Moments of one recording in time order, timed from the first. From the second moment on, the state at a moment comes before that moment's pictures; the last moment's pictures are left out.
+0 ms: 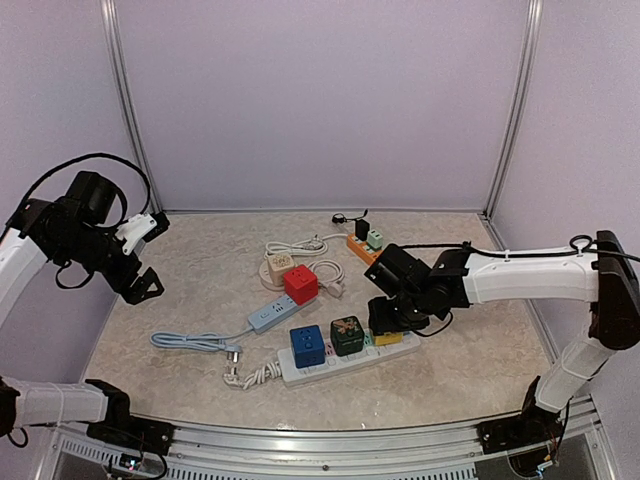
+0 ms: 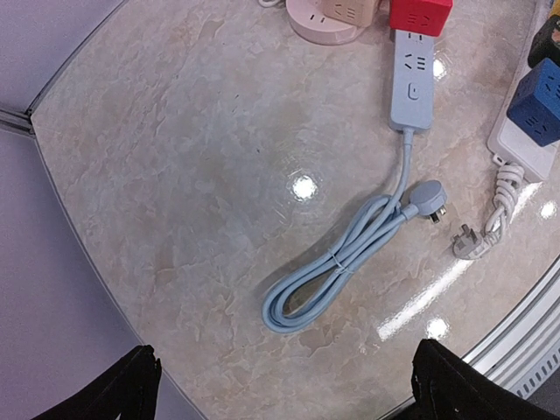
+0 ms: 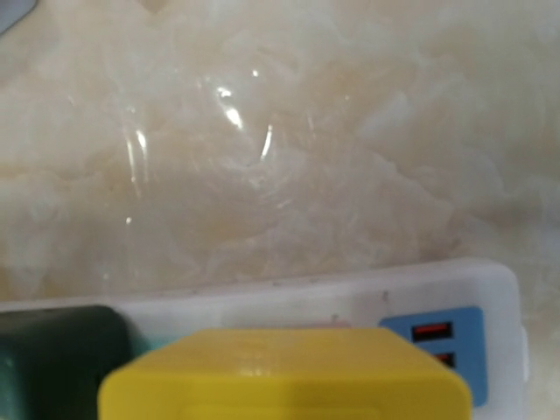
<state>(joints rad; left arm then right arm) -0.26 1.03 1.23 -1.22 0.06 0.46 0.97 1.60 1.09 -0.61 0.27 0.76</state>
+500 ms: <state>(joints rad) -0.26 1.03 1.23 -1.22 0.06 0.46 0.97 1.61 1.09 -0.60 0.31 0.69</state>
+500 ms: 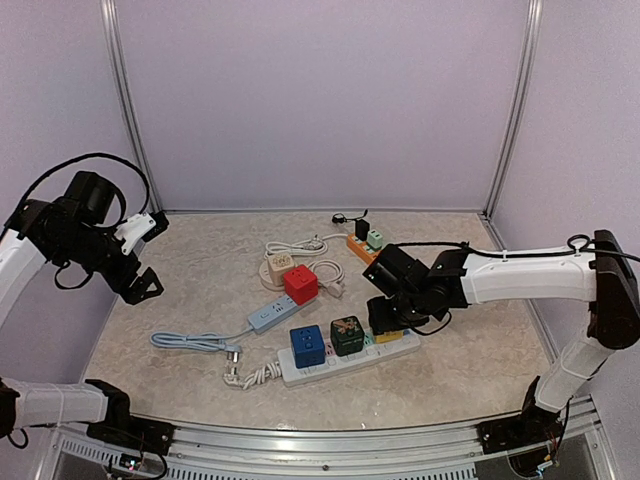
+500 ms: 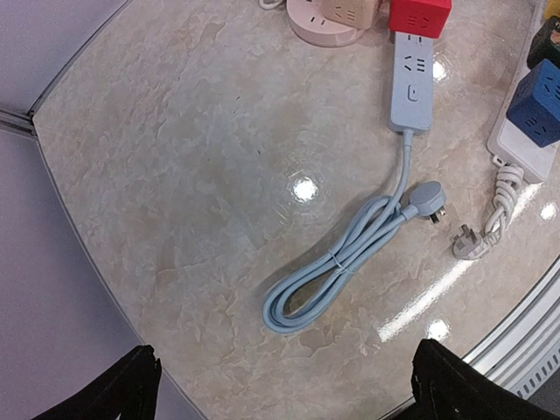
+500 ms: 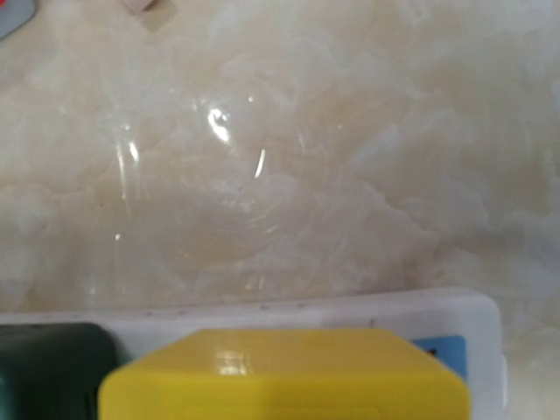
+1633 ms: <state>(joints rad) -0.26 1.02 1.24 -1.22 0.04 0.46 1.00 1.68 1.01 -0.40 0.42 0.74</state>
